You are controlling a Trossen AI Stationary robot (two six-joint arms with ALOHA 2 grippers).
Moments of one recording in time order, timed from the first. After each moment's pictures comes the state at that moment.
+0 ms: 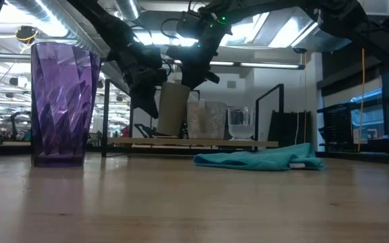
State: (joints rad) left arm 0.77 1.72 1.25 -0.67 0.38 0.30; right arm -0.42 2.28 2.33 -1.05 -0.02 0.23
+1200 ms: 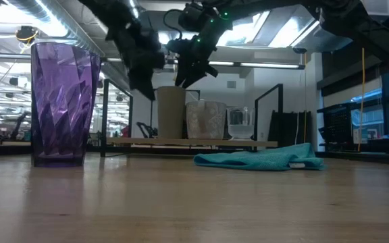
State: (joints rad) left arm 0.77 1.66 1.37 -0.84 0.31 0.32; right arm -0.44 2.26 2.36 -1.00 0.03 0.20
